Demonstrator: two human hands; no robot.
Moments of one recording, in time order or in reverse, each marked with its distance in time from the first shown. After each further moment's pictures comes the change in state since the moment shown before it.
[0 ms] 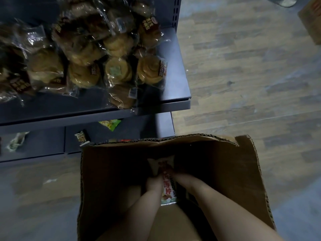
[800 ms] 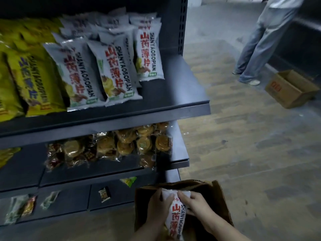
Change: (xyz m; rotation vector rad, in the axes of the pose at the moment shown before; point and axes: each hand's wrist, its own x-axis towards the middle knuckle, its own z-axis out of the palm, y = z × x) left_hand -0.206 0.069 -0.111 0.143 0.004 0.707; right_hand -0.194 -0.095 -0.016 0.240 0.003 -0.374
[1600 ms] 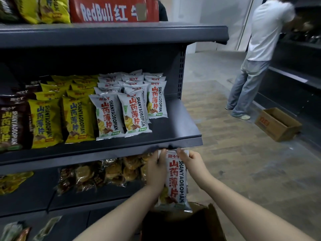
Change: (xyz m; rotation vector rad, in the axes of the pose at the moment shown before) left_hand -0.038 0.162 -0.076 -0.338 0.258 0.691; right_hand -0.085 -0.202 0.028 -0.147 0.197 -0.703
